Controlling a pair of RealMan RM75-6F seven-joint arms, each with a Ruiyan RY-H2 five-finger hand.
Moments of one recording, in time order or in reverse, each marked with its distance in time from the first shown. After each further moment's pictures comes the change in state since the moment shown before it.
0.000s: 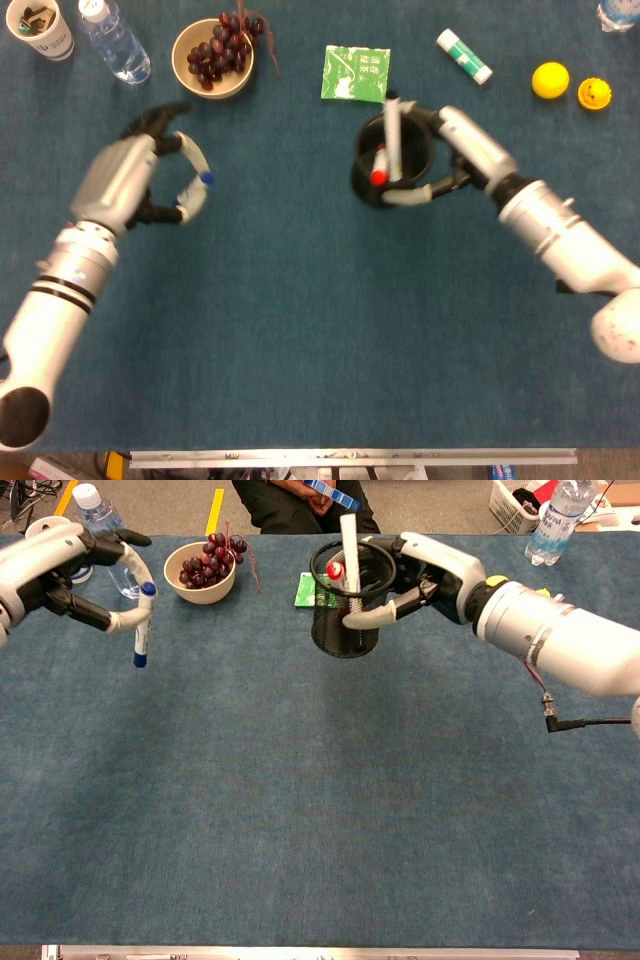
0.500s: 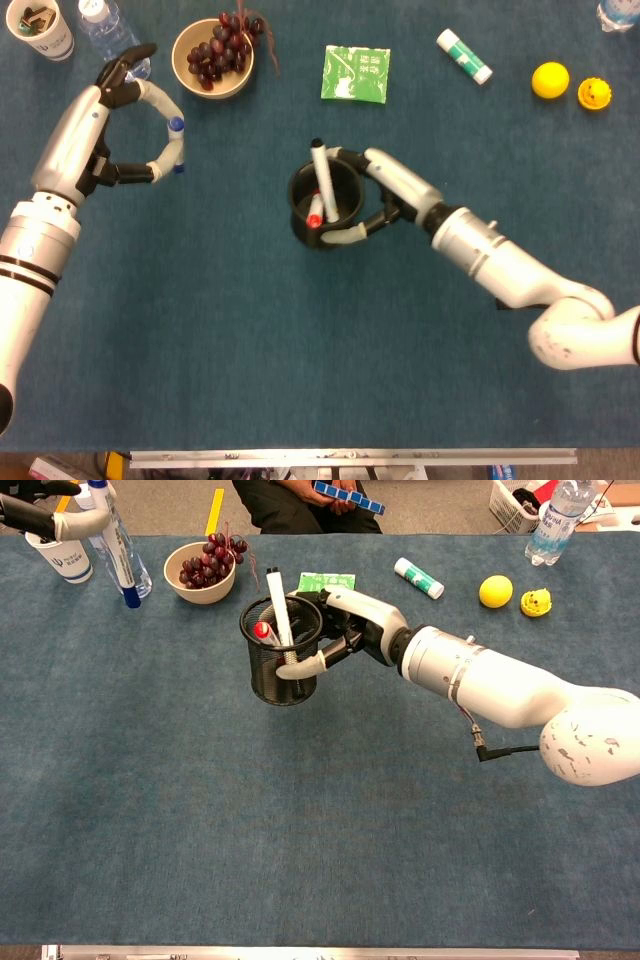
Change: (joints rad) left arm 0.039 0.157 -0.143 -0.089 -0.019 -0.051 -0.296; right arm 0.081 -0.198 -0.008 0.102 0.000 -0.053 -0.016
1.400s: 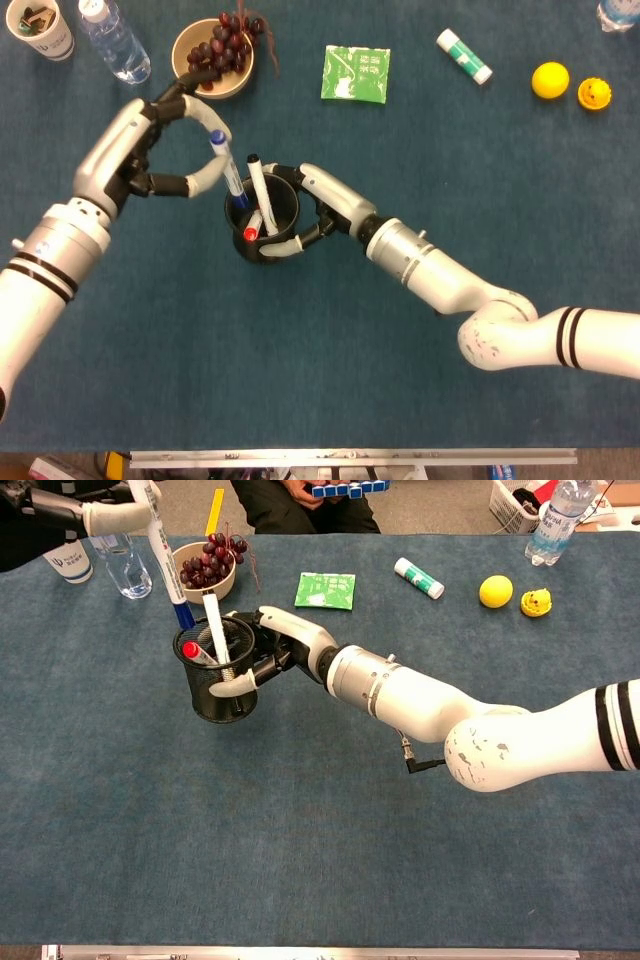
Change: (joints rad) left arm -0.027 0.061 -0.063 -0.057 -0.030 -0.228 -0.299; right arm 0.096 -0.209 0.081 0.125 0.120 -0.061 -0.108
